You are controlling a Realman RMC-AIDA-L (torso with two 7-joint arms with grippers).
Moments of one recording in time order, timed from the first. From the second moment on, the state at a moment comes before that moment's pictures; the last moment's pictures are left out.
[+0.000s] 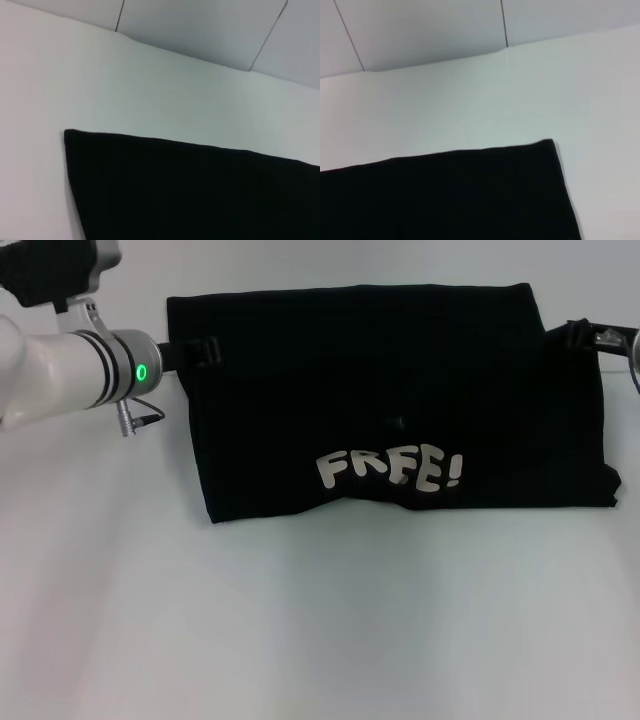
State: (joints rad) left arm -0.96 -2.09 0.77 0.44 2.29 0.44 -2.34; right arm 0.92 2.01 -0.81 -0.41 -2.34 -0.34 2.35
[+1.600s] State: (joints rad) left arm -0.82 -1.95 0.58 0.63 2.29 1.27 -2.56; right arm 0.93 1.92 -0.85 -0.70 -2.35 -0.99 2.63
